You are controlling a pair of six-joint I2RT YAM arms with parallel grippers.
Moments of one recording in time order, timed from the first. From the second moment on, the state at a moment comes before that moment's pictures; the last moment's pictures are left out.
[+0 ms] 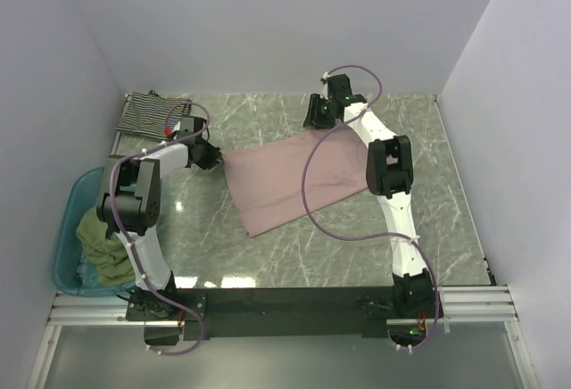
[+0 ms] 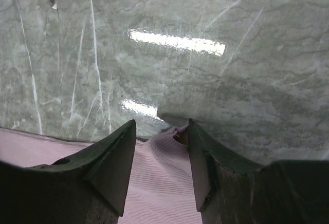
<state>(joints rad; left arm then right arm) -0.13 1.90 1.17 -0.18 -0.01 -1.04 0.26 2.58 2.29 -0.55 -0.28 0.34</state>
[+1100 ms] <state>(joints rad) -0.12 1.98 1.26 -0.19 0.02 -1.06 0.26 2.53 2.20 -0.55 -0.23 0.32</state>
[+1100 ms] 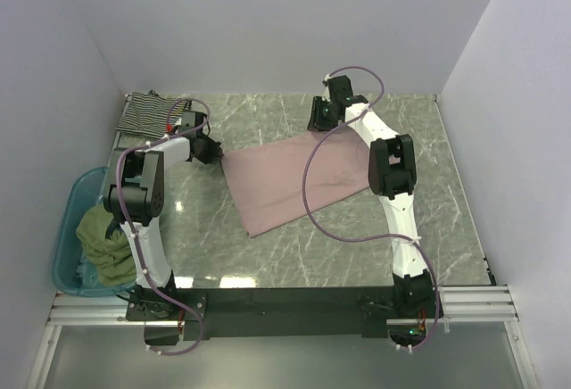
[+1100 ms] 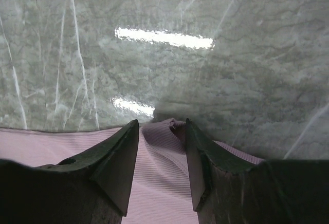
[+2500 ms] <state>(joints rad) -0.13 1.85 1.09 0.04 0.09 -1.02 0.26 2.28 1.92 -0.38 -0.16 0.33</state>
